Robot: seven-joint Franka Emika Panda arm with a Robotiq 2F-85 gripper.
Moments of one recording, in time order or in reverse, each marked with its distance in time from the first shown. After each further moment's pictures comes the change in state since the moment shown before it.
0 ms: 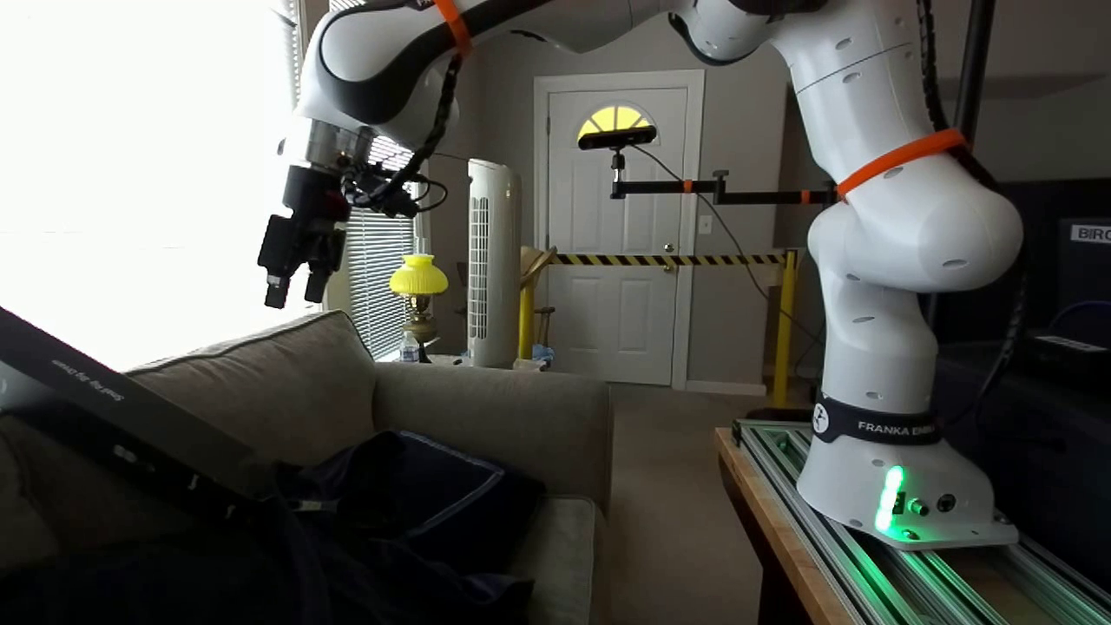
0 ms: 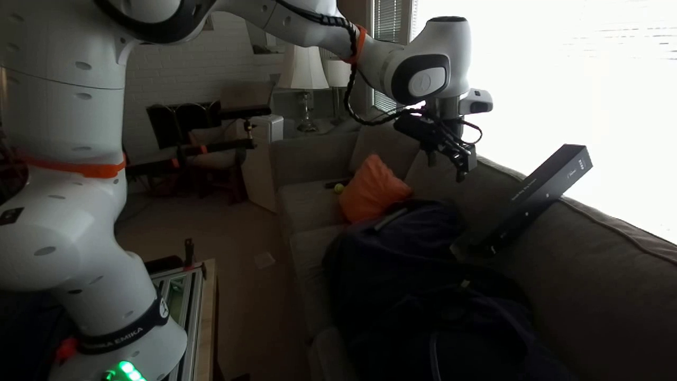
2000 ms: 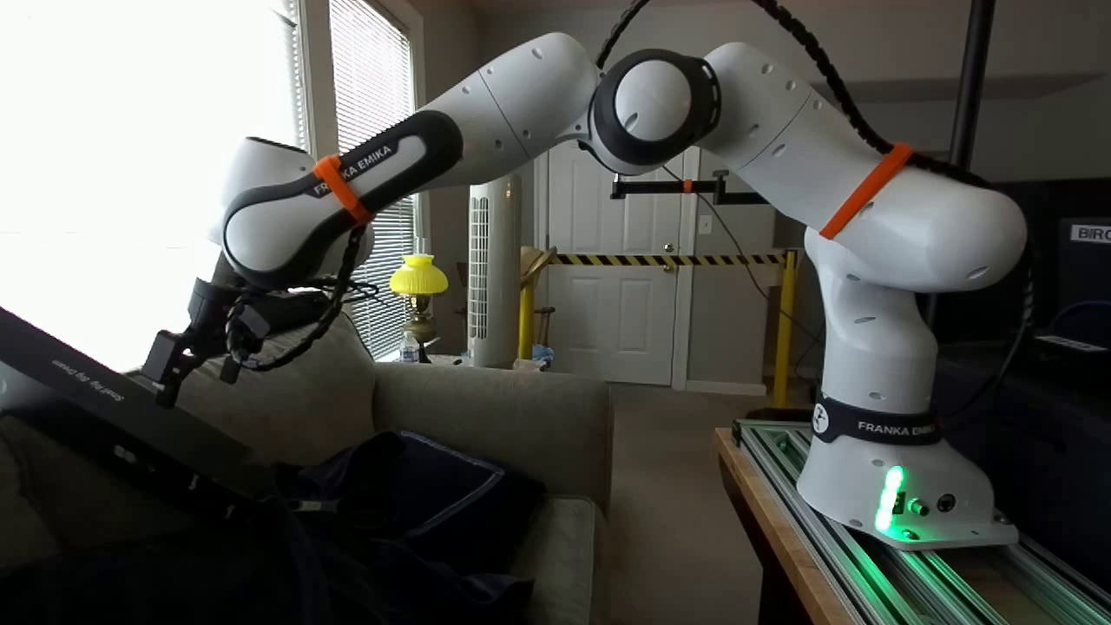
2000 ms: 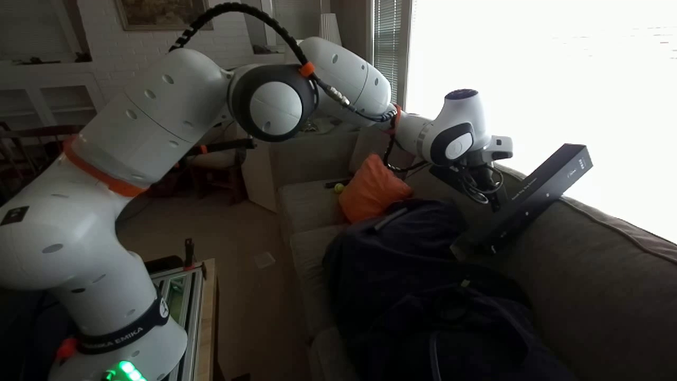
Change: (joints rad) arm 0.051 0.554 -0.051 0.520 -0.136 0.226 0.285
